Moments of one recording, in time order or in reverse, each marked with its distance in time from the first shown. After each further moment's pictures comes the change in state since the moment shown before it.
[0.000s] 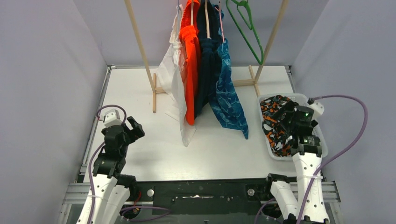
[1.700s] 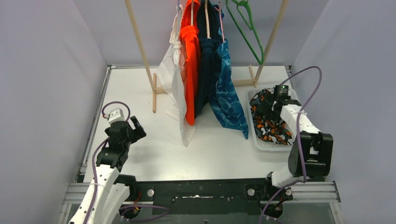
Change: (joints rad) left arm 0.008 0.146 0.000 0.002 -0.007 -0.002; right arm 0.089 0.706 0.080 0.203 -0.204 -0.037
